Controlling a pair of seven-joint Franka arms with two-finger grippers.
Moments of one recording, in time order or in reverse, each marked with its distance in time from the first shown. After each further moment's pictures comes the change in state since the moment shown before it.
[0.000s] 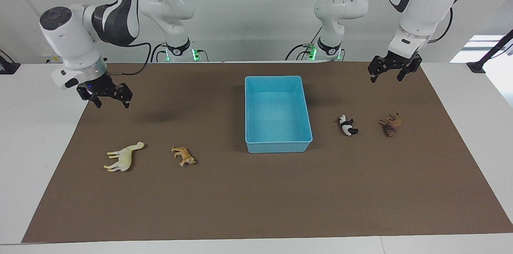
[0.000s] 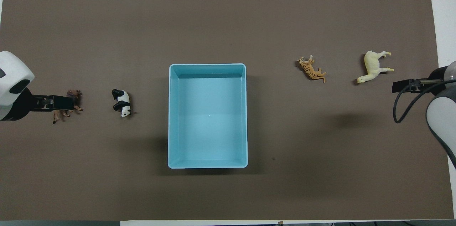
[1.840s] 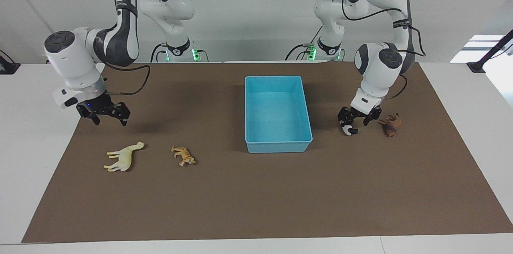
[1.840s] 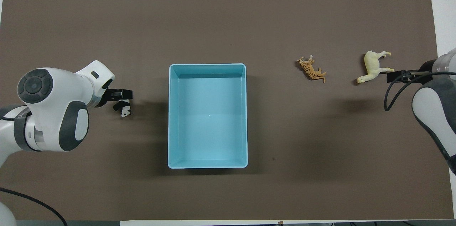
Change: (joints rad) left arm -0.075 0.309 -0.011 -0.271 -0.023 0.638 -0.101; right arm -0.015 0.080 -0.004 0.023 0.000 0.104 0.001
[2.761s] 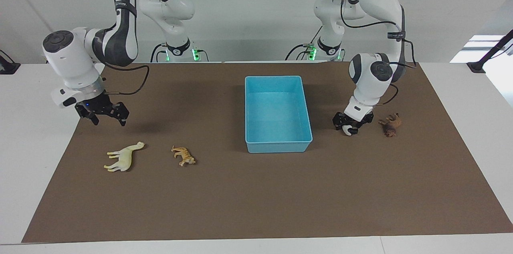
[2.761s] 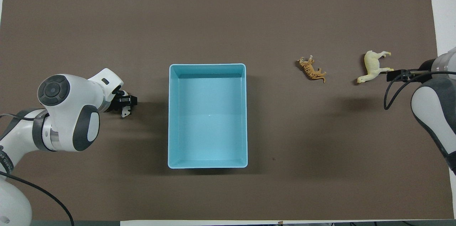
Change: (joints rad) left arm -0.012 0.069 0.006 -0.028 0.000 0.054 -0.025; right arm -0.001 0.031 -0.002 0.001 0.000 0.053 0.000
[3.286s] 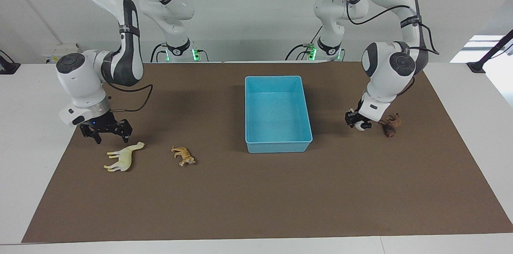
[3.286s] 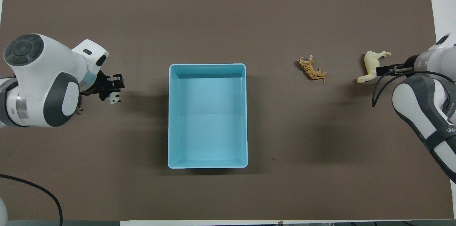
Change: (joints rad) left arm -0.001 -0.003 -0.011 0.350 -0.005 -0.441 -0.192; right arm 0.001 0.128 0.001 0.000 -0.001 0.202 -0.112
